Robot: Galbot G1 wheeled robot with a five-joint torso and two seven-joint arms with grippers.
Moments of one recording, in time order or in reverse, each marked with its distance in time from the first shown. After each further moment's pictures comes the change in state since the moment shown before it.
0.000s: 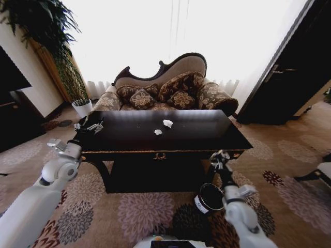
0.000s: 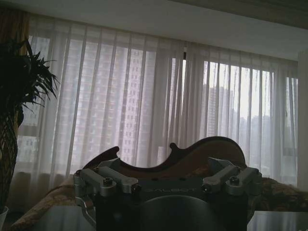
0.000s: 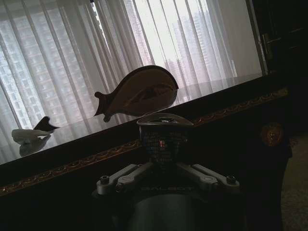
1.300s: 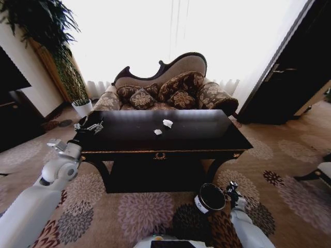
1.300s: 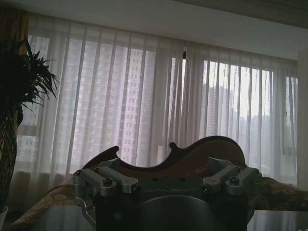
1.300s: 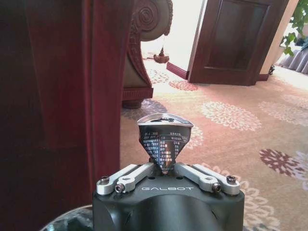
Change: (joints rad) left arm 0.000 0.000 0.000 0.000 0.000 0.000 0.000; right arm 0.520 -0.107 -0.090 -1.276 -0.194 0.297 -0.049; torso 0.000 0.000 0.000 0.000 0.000
